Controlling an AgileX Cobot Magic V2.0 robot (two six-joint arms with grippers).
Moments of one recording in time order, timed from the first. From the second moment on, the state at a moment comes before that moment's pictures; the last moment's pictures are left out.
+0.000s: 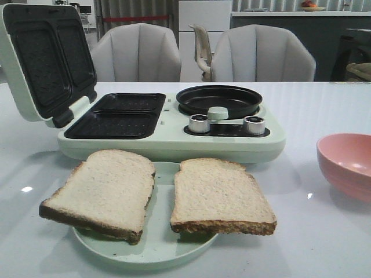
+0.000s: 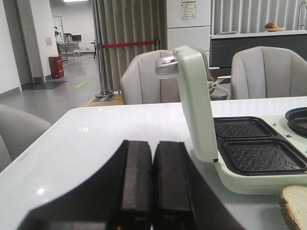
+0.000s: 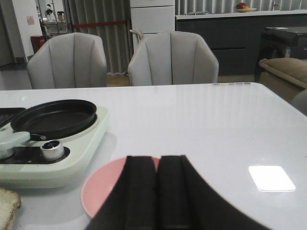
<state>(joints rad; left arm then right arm) -0.05 0.00 0.00 0.05 0.00 -0.02 -0.04 -0.01 0.03 0.07 0.02 -0.01</state>
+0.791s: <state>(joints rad) -0.05 0.00 0.00 0.08 -0.01 -0.02 -0.04 -0.01 0.03 0.07 0.02 -0.01</state>
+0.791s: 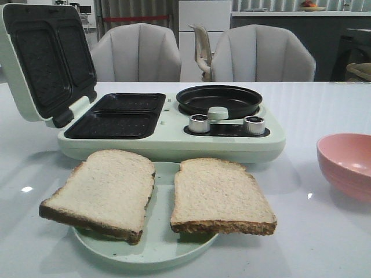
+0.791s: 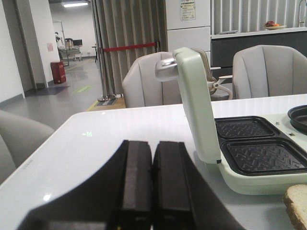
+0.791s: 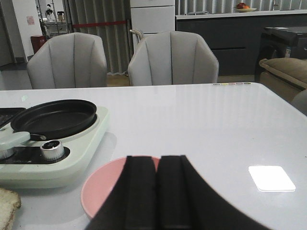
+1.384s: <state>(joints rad) -0.05 0.02 -0.29 0.09 0.04 -0.03 -0.04 0.05 -0.35 0.08 0.29 -0.01</state>
